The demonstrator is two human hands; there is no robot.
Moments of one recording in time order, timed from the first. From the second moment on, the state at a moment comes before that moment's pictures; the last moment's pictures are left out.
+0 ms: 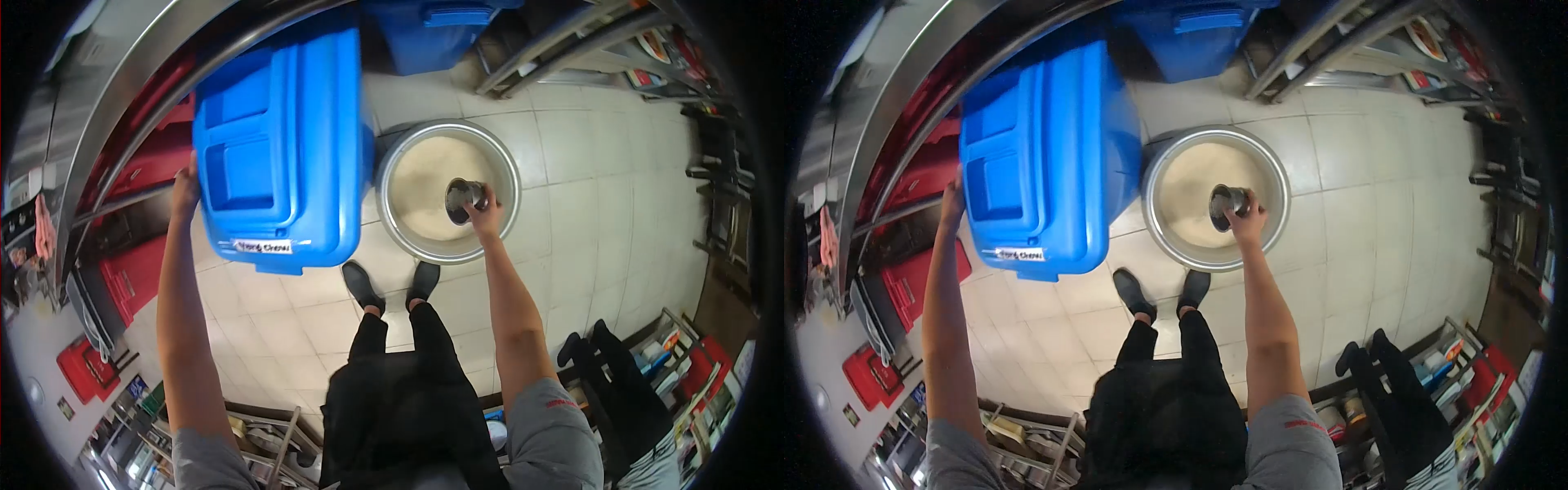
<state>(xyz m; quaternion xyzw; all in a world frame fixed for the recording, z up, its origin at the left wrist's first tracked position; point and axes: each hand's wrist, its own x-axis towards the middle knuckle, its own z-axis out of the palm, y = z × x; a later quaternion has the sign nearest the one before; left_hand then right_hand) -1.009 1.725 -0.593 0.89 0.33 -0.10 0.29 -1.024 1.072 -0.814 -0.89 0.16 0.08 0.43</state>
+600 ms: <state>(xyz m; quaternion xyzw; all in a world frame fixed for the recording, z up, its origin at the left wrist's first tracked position) -1.115 1.585 -0.566 0.73 0.46 0.10 0.50 -1.054 1.349 -0.570 -0.76 0.08 0.05 0.65</state>
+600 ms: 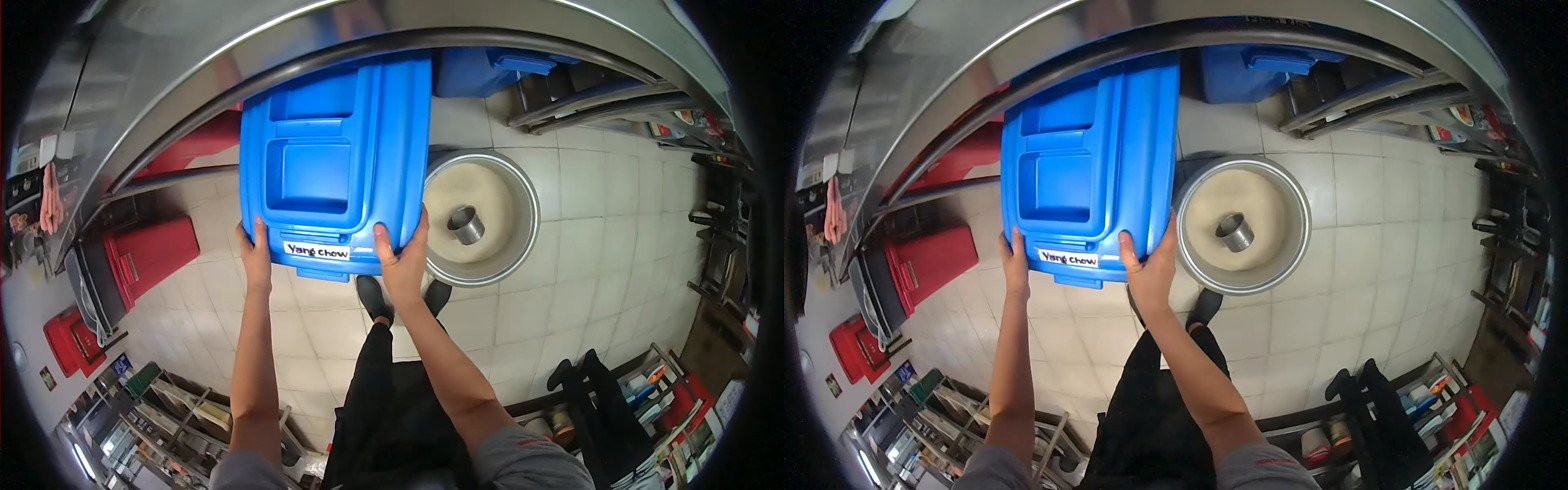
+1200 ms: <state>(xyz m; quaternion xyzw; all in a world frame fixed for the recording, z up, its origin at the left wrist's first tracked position) -0.927 1.647 -0.629 0.53 0.29 0.15 0.78 -0.854 1.300 -0.634 -0.77 0.04 0.07 0.63</state>
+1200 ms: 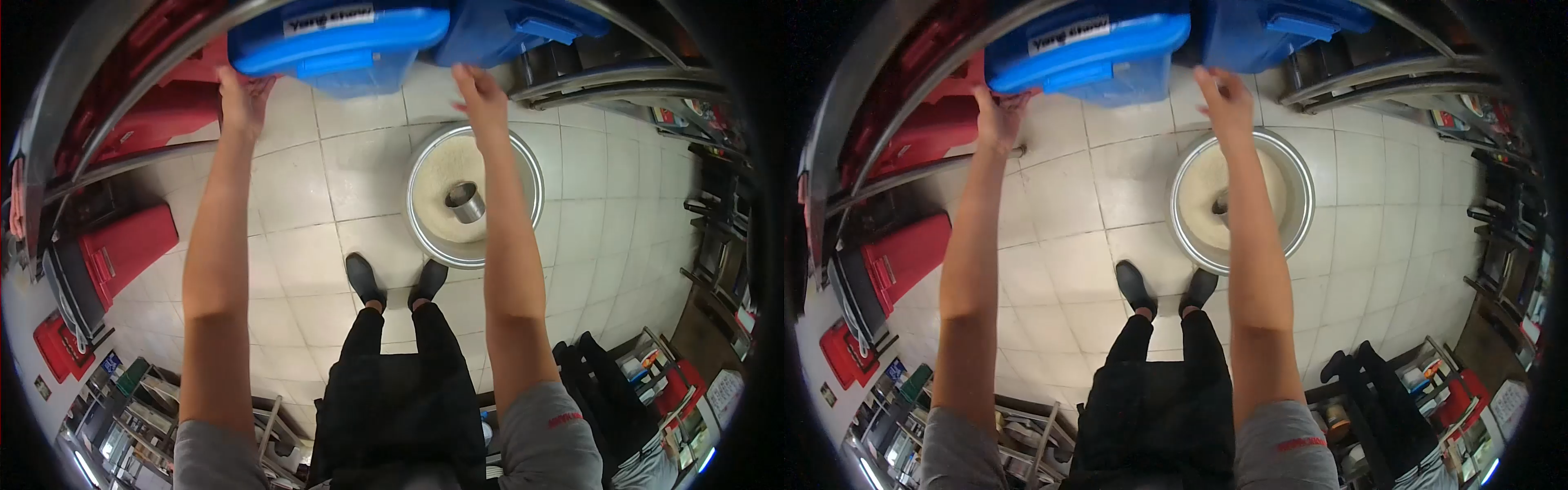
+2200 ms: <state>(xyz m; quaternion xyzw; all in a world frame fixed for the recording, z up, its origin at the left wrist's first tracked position) -1.433 1.562 -0.428 0.64 0.62 -0.02 0.46 -1.174 1.205 -0.505 -0.92 -0.02 0.25 0.31</state>
